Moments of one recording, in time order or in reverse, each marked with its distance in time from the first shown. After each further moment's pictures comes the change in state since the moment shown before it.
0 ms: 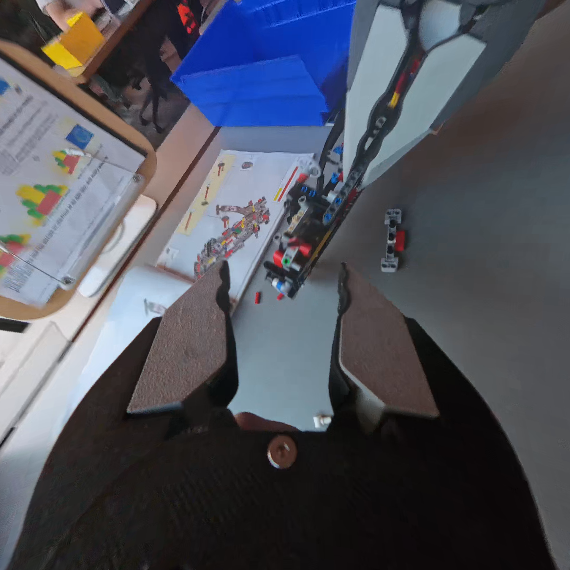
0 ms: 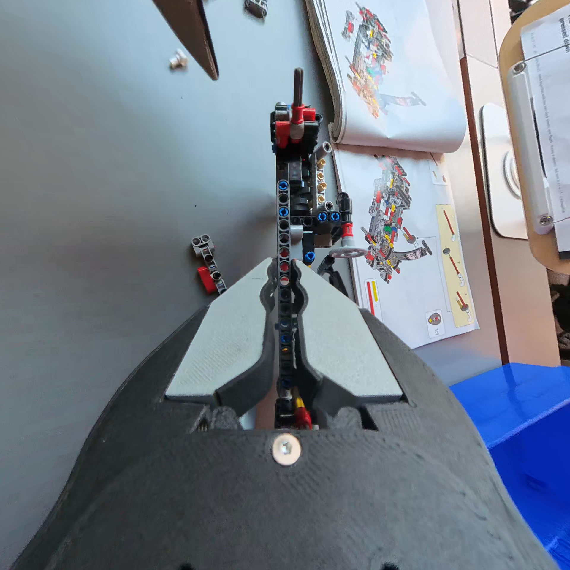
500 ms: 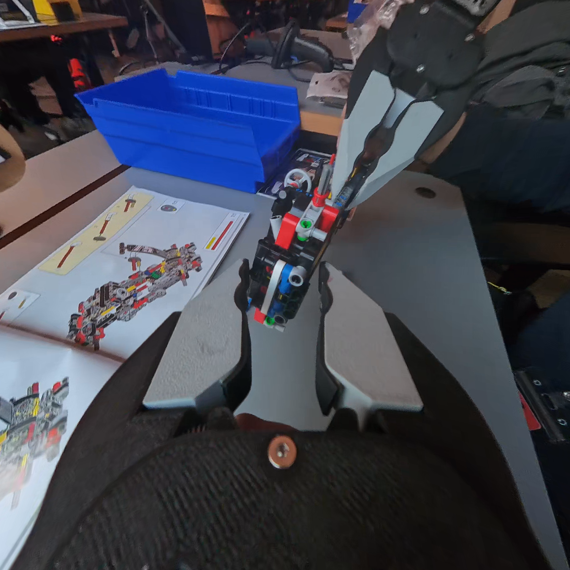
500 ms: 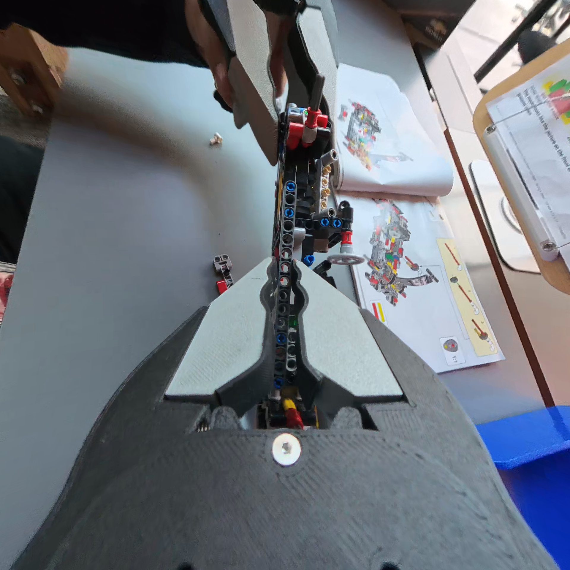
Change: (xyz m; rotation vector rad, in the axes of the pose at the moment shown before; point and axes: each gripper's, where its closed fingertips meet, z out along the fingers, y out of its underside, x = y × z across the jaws) left arm 0.006 -0.011 0.037 0.302 0.397 -0.305; right arm 0.002 -0.009 -0.030 0.254 -0.086 0.059
